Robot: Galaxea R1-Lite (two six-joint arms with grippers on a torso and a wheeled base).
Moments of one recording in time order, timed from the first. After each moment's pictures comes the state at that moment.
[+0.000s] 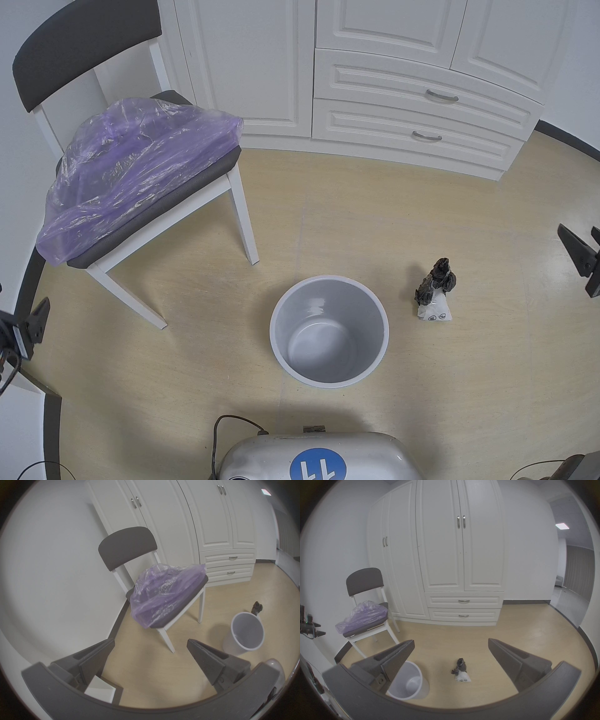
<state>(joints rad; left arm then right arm) 0.05 0.84 -0.41 -0.28 0.20 0.24 0.28 0.94 -0.48 -0.56 -0.26 0.01</state>
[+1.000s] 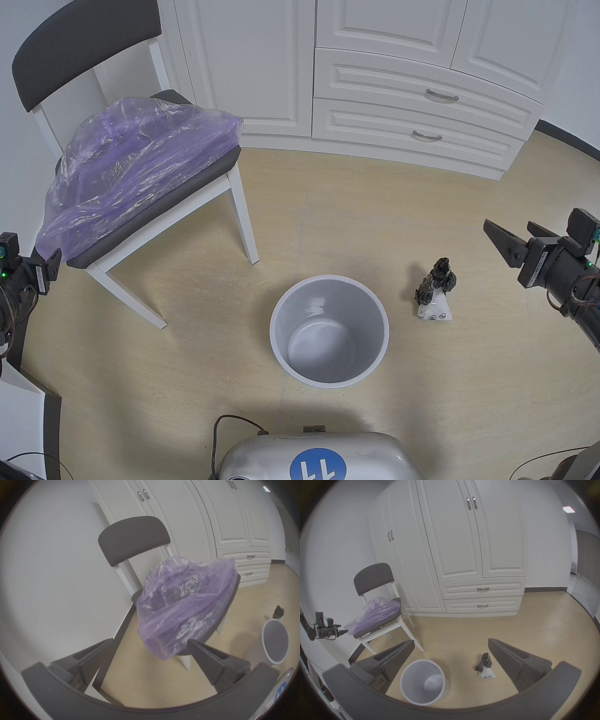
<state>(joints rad) 0.30 1.40 -0.46 -0.87 0.03 0.27 0.48 1.26 -0.53 -0.78 -0.30 0.09</state>
